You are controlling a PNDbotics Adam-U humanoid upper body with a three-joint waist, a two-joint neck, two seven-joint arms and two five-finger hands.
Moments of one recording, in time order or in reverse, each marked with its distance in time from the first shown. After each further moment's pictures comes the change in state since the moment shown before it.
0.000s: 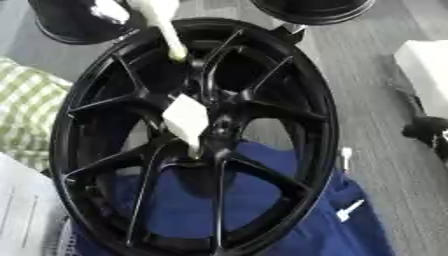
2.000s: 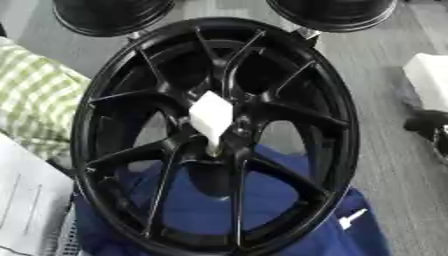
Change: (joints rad) left arm 0.716 0.244 0.416 -0.205 0.340 0.041 0.634; right arm -0.003 0.001 -0.022 -0.012 -0.039 -0.002 -0.025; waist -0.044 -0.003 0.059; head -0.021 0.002
